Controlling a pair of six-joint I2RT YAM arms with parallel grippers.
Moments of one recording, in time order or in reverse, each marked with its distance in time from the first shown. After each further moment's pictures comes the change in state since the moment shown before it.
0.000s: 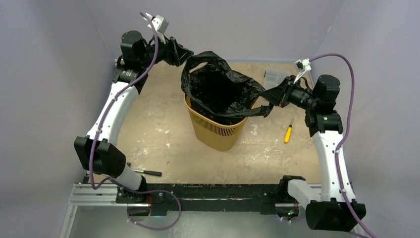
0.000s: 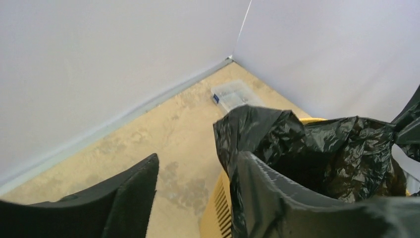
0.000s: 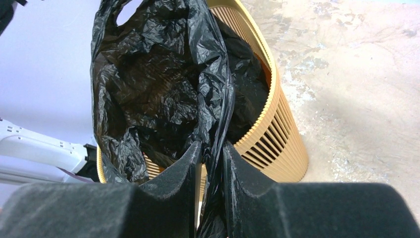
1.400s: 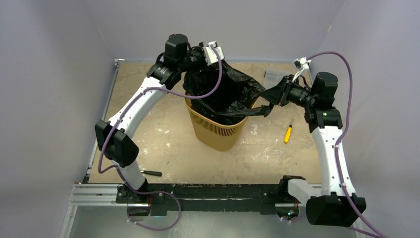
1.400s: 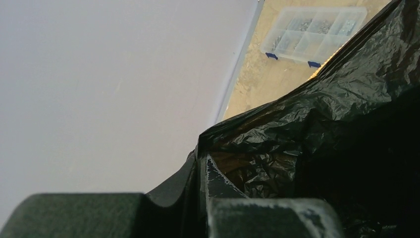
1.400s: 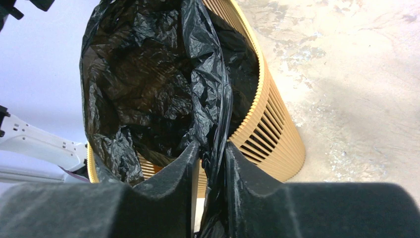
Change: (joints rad) left arm -0.305 0.192 0.205 -0.181 -0.230 0.985; right arm 0.000 0.055 0.030 -0.050 0.001 -0.034
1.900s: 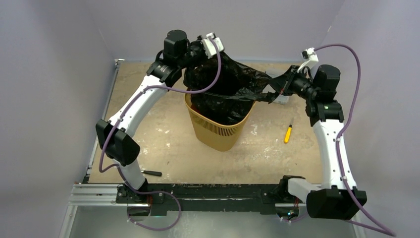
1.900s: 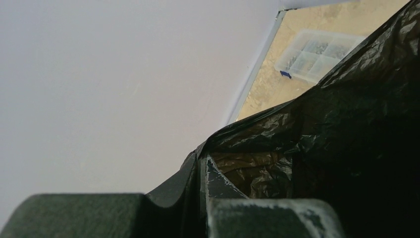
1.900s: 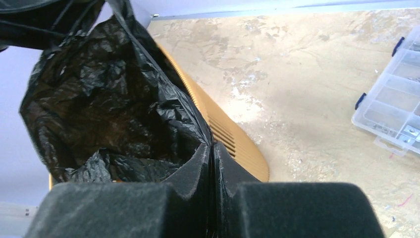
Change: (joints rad) left arm 0.000 0.010 0.032 0.052 -0.039 -0.094; right arm 0.001 0.052 0.084 0.013 0.238 0.051
